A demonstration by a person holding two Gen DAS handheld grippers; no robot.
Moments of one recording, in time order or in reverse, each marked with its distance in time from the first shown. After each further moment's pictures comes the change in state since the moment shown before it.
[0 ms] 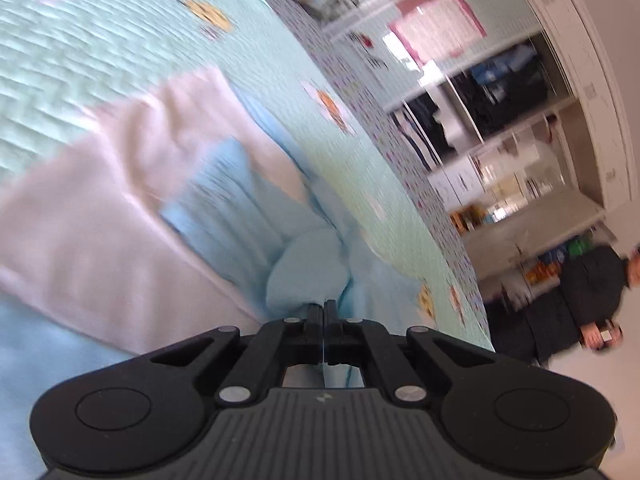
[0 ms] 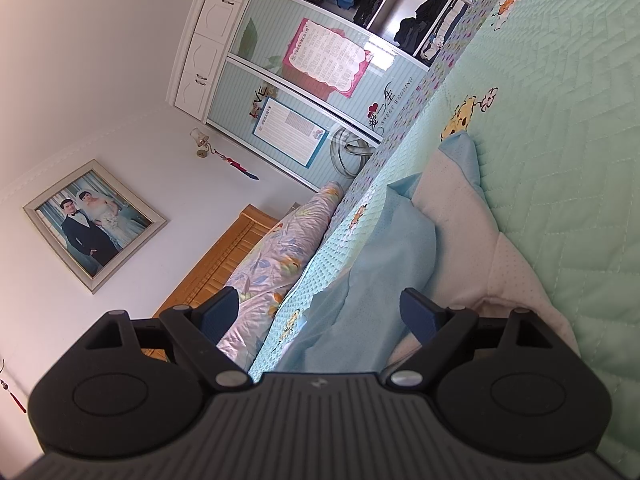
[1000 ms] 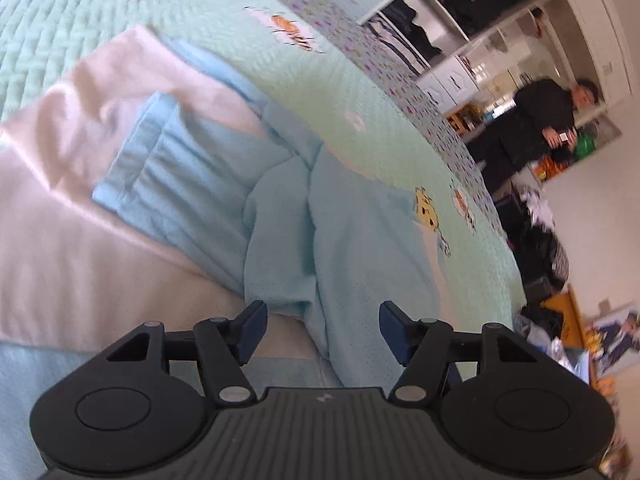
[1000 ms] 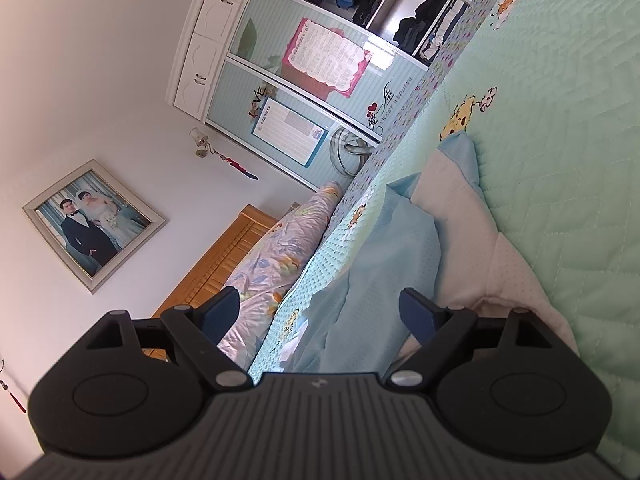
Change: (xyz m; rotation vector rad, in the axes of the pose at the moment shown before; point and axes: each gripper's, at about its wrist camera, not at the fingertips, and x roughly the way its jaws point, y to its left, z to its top) left arm 0.033 -0.037 0.004 0.164 0.271 0.000; right arm -0.001 0.002 -0.003 0.004 -0.001 -0.001
